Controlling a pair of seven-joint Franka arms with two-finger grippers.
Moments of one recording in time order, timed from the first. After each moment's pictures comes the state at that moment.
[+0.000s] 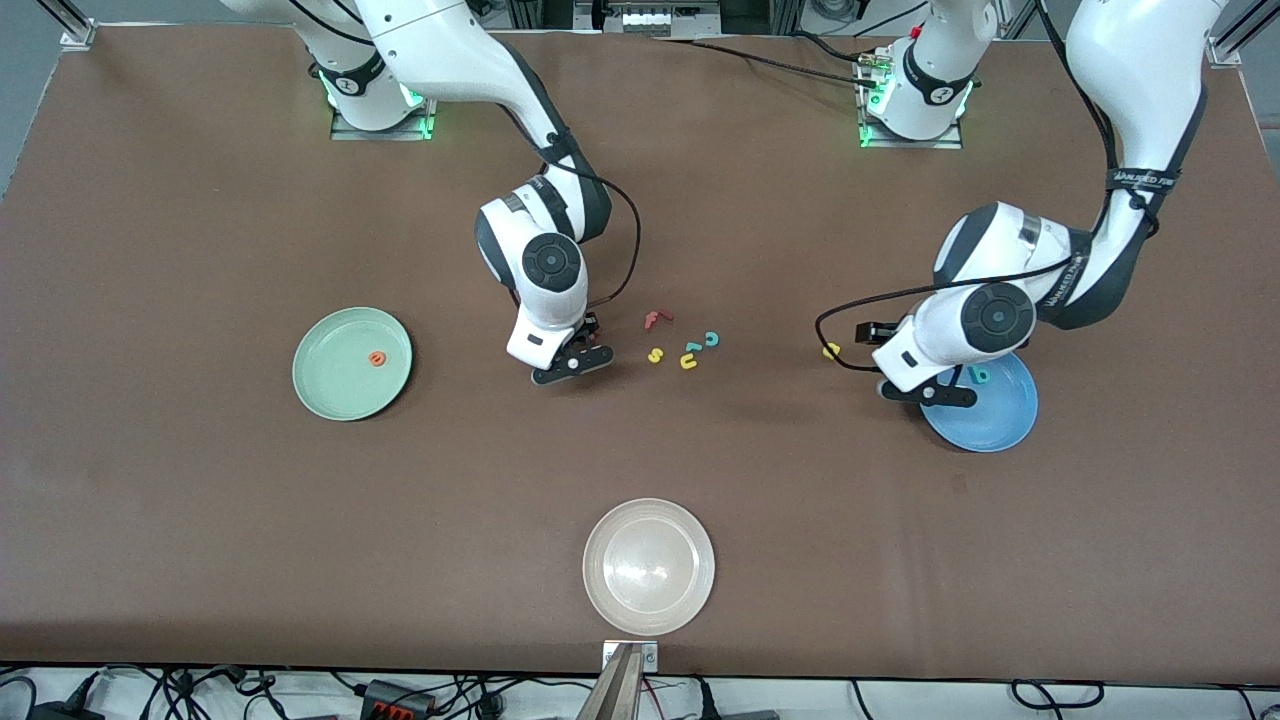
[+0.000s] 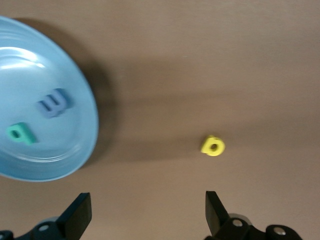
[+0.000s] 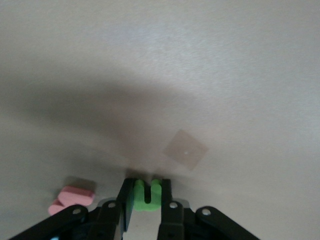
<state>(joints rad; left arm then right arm) 0.27 0.46 -0.57 -1.92 0.25 2.01 -0.33 0.92 0.71 -0.30 -1.72 0.14 2.30 0.21</state>
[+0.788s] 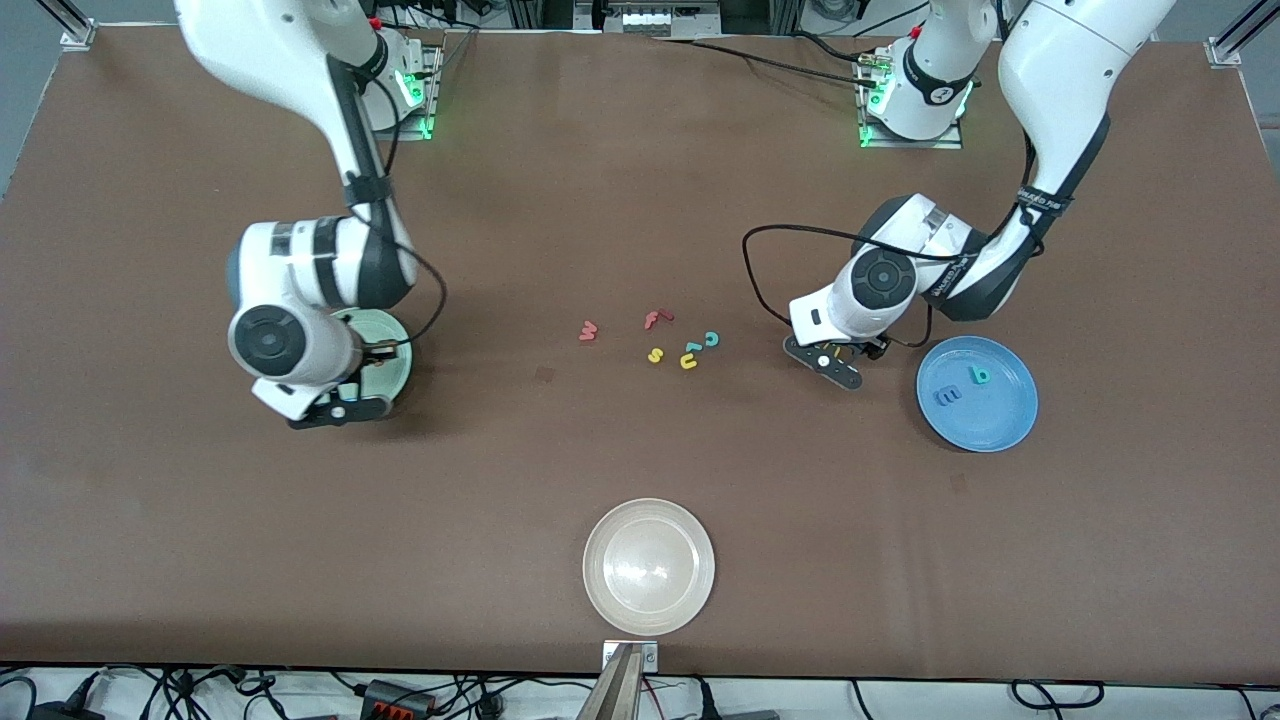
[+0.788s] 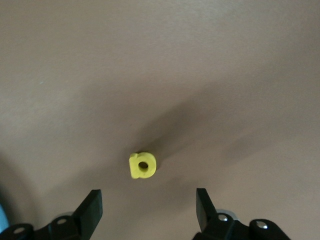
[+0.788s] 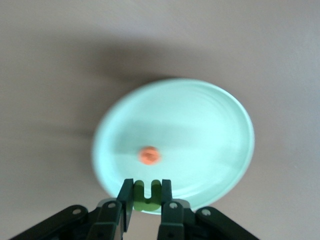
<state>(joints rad) 0.17 0.52 -0.59 -2.06 0.42 2.26 -0.11 0.67 0.56 -0.56 -1.77 0.14 1.94 -0.12</state>
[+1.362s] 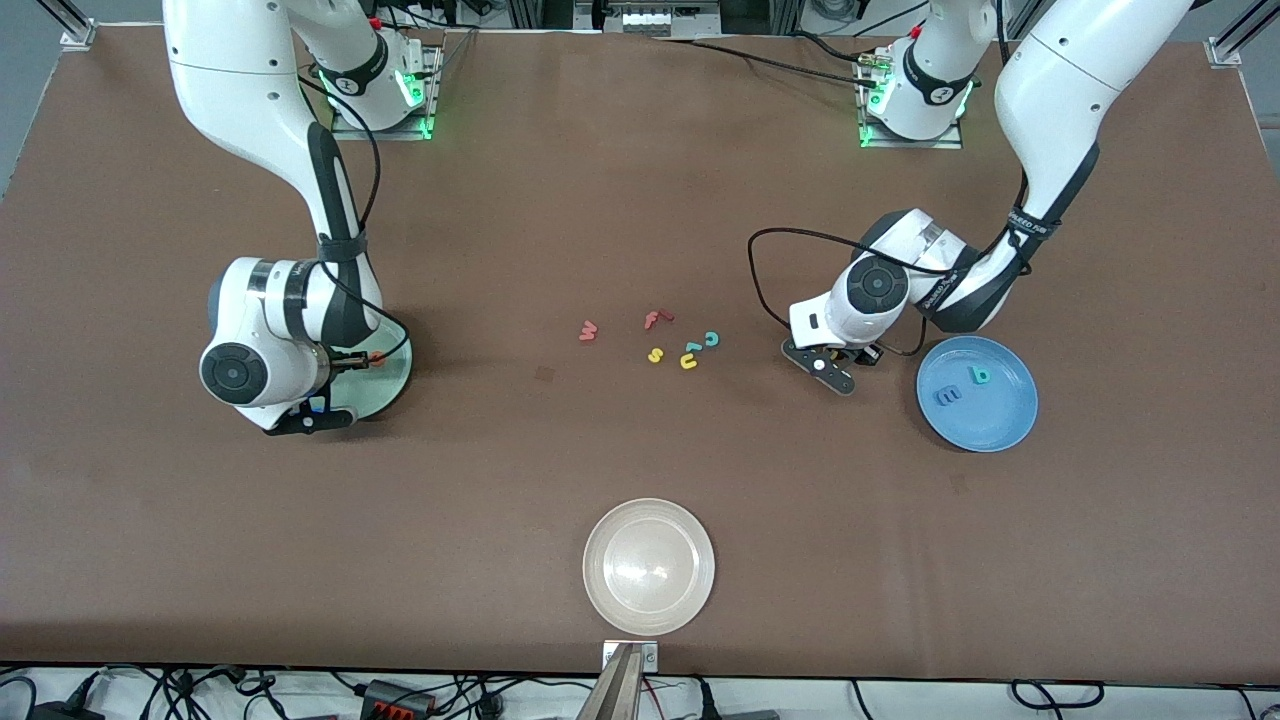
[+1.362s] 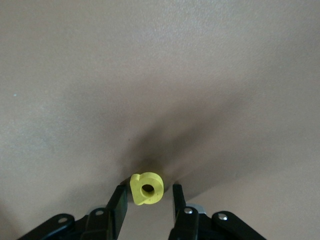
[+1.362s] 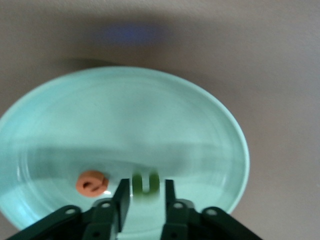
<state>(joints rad) 0.18 0.58 -0.57 -2.07 0.51 2.33 -0.11 0.60 0.68 -0.55 -1.80 0.23 2.04 -0.18</state>
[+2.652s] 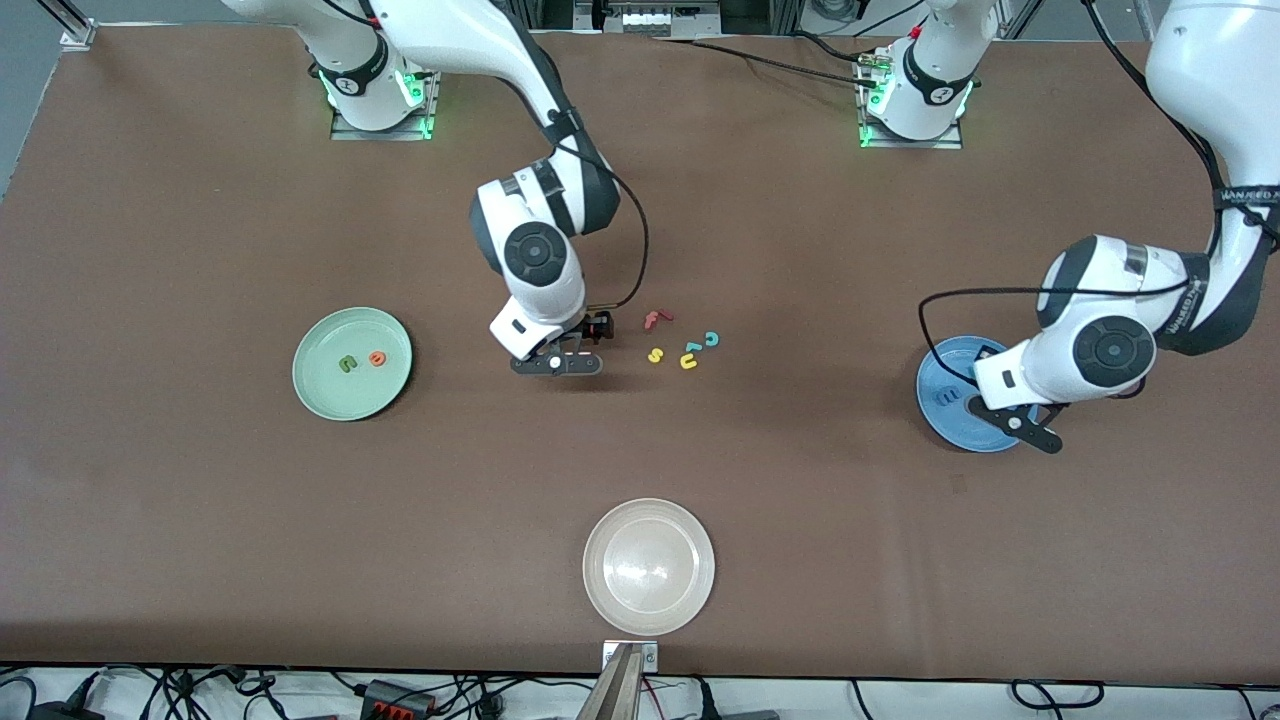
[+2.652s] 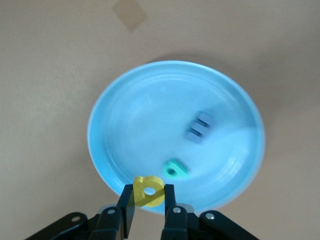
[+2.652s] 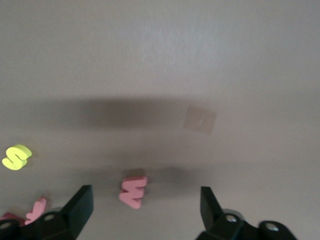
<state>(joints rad) 0.50 0.57 -0.56 -1.82 0.56 2.03 0.21 1.07 0.70 -0.45 -1.67 0.38 2.20 0.52</state>
